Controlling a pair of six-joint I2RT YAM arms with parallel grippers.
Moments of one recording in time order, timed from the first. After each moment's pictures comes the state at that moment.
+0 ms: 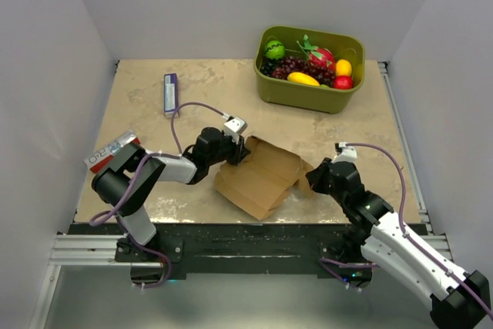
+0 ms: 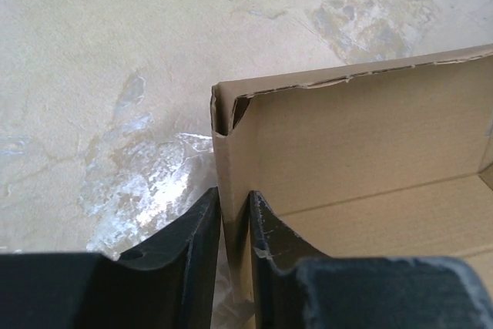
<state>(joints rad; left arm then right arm) -0.61 1.72 0.65 0.68 0.27 -0.15 0.58 0.60 0.35 -0.33 0.23 0.72</state>
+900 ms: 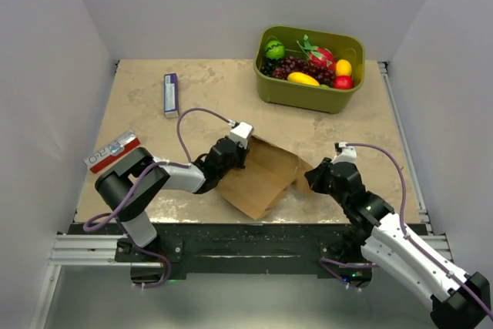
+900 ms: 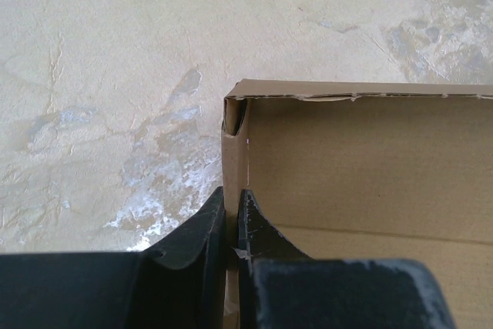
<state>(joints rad) -0.78 1.71 0.64 0.66 -0.22 -0.16 0.59 0.58 0.35 -0.32 0.22 0.72</state>
